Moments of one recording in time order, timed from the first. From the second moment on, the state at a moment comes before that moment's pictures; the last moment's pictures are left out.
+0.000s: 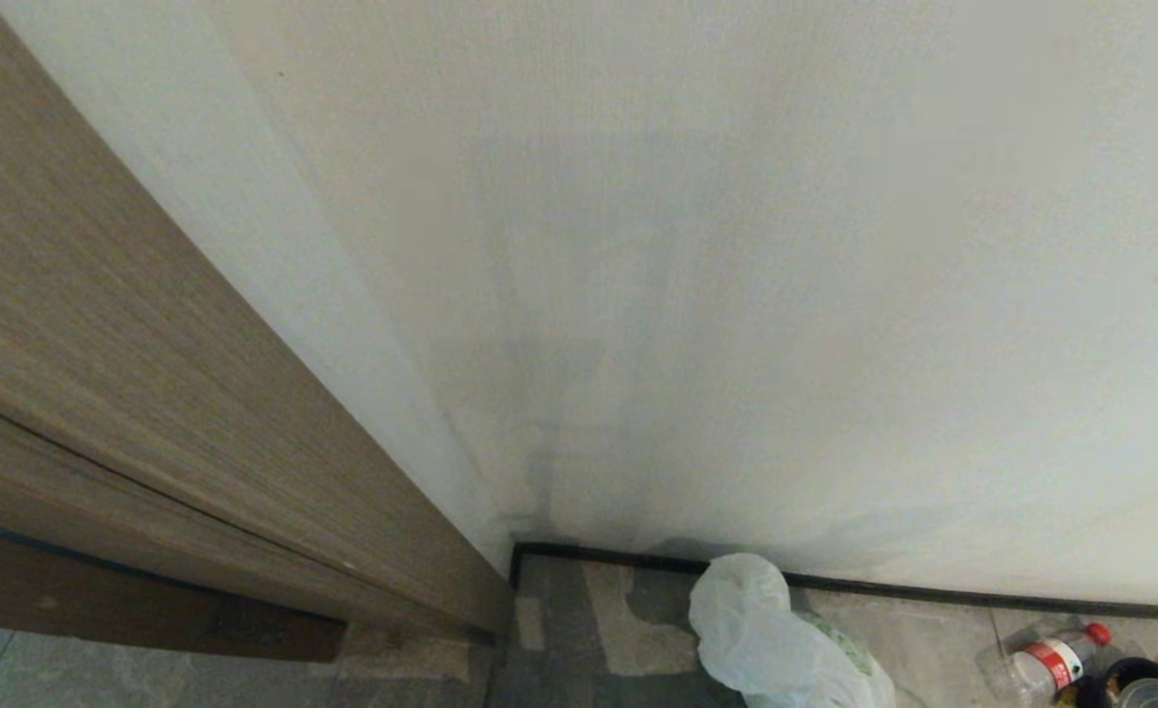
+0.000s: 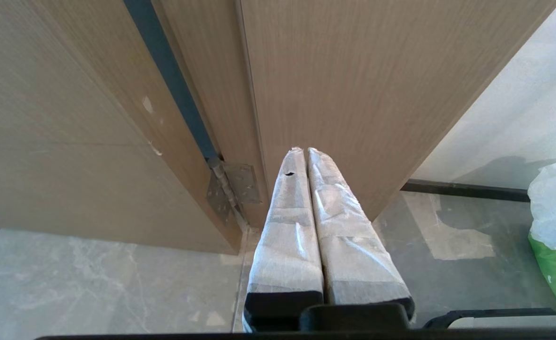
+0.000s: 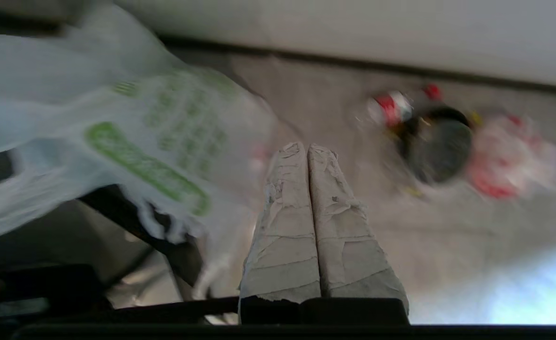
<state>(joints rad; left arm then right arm) 0.00 0.00 0.00 0.00 0.00 0.00 -0.17 0.42 -0.21 0.25 0.00 -0.14</state>
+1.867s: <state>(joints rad) 0.00 0.00 0.00 0.00 0.00 0.00 0.00 0.05 0.00 0.00 0.01 -0.03</state>
